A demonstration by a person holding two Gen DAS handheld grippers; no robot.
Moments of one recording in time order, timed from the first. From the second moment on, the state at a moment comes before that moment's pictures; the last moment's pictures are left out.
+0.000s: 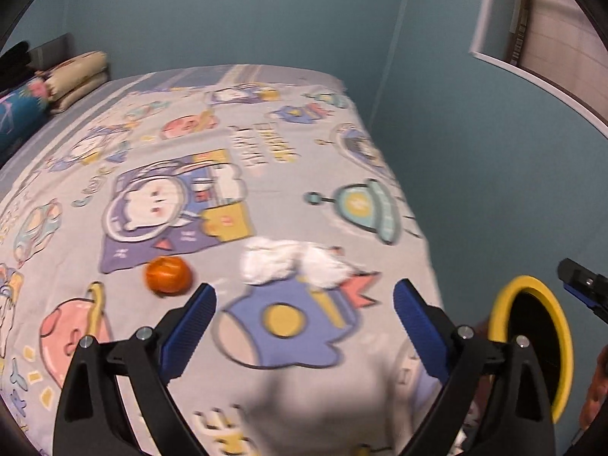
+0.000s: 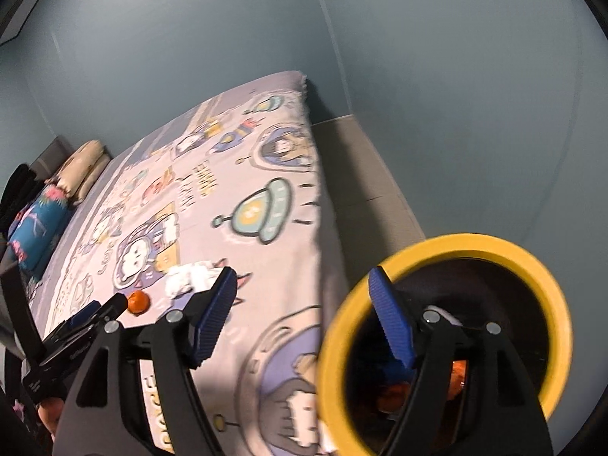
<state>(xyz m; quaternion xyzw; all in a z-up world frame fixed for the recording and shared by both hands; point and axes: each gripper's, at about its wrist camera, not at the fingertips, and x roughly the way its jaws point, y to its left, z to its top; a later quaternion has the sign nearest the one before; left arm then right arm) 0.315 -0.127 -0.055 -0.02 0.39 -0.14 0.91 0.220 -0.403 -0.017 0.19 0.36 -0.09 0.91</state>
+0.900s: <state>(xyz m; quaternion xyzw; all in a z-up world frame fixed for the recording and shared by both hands) 0.408 -0.002 -0.158 -0.09 0.44 0.00 0.89 0.373 -0.258 -0.130 0.10 0.41 0.03 0.91</state>
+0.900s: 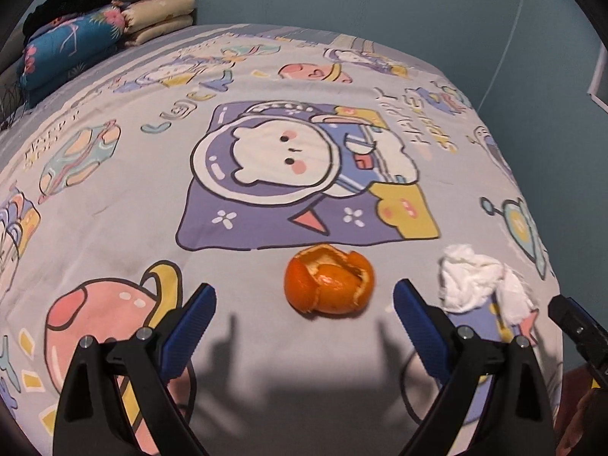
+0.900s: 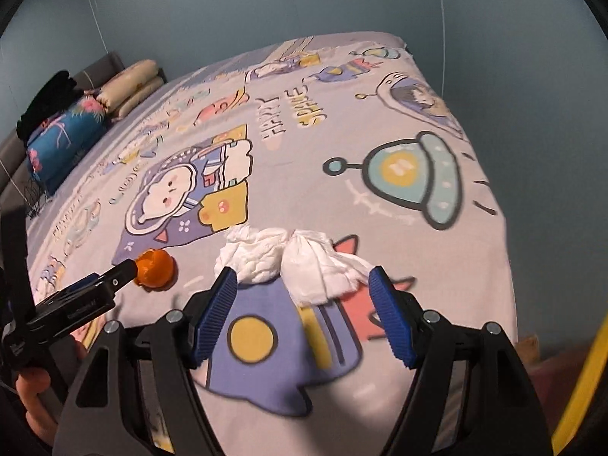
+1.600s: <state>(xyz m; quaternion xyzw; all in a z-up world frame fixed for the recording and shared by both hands) 0.434 -0.018 -0.187 -0.08 0.44 -0.04 0.90 0.434 -0.230 -0.182 0.06 0.43 0.00 0.90</state>
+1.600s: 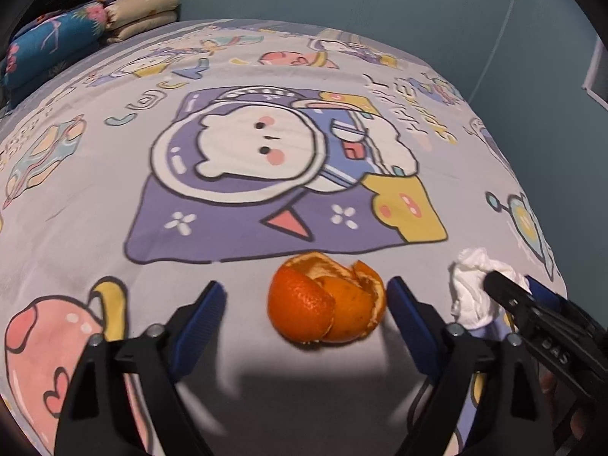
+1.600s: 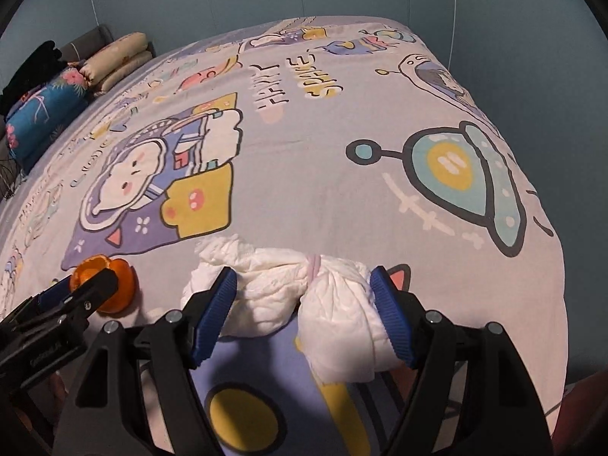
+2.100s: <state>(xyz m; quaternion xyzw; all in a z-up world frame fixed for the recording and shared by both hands) 0.437 -0.027 -0.194 -0.06 0.44 -0.05 0.90 0.441 -0.228 -0.190 0.03 0.44 -0.02 0.90</state>
